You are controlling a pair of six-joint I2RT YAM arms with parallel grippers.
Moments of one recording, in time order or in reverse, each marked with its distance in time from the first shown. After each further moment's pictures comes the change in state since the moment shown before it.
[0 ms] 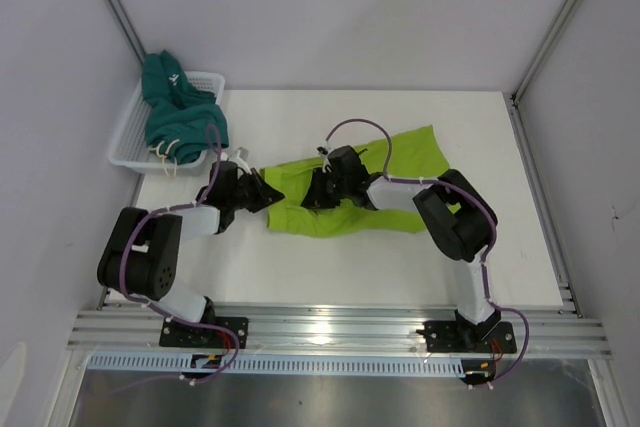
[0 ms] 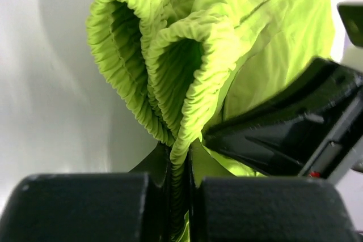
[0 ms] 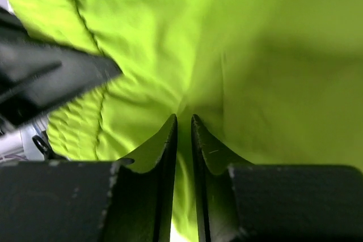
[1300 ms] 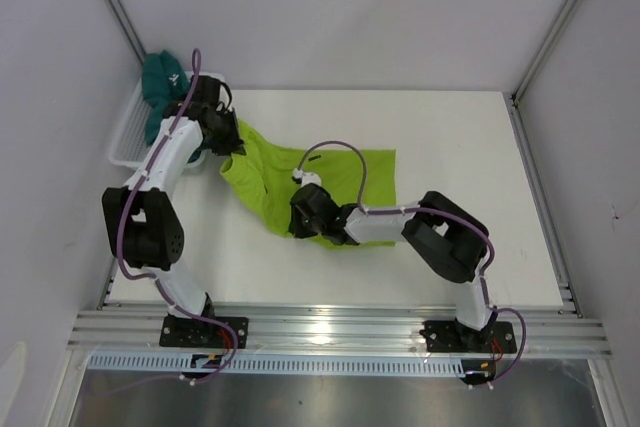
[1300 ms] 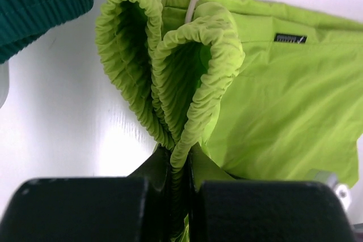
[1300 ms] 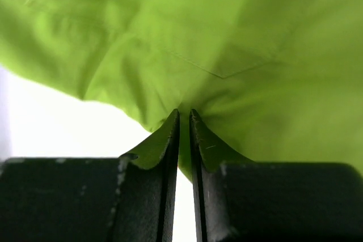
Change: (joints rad) left arm 0.109 0.171 1.012 -1.239 -0.265 0.388; right arm 0.262 -0.090 -0.096 -0.021 0.467 -0.023
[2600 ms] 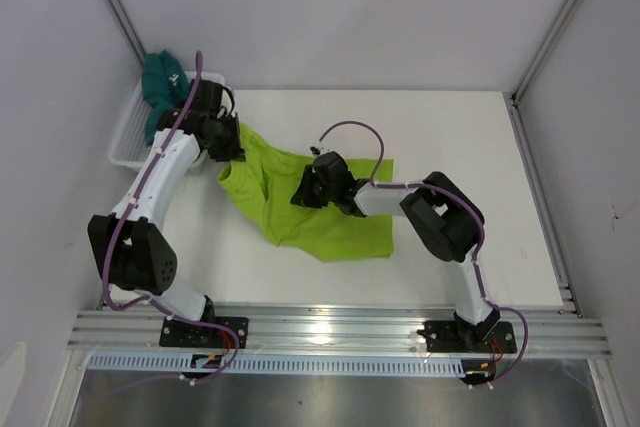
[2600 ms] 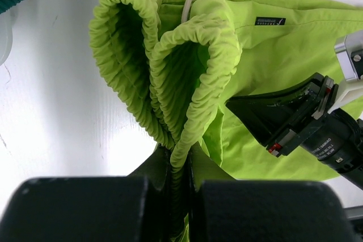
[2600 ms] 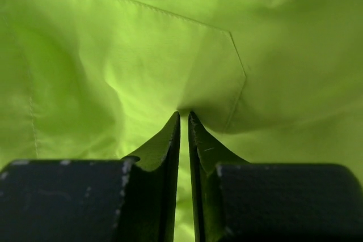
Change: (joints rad) left arm -0.066 -0.167 -0.055 -0.088 -0.051 0.053; right arm -0.190 0.114 0.115 0.114 -0.264 0.116
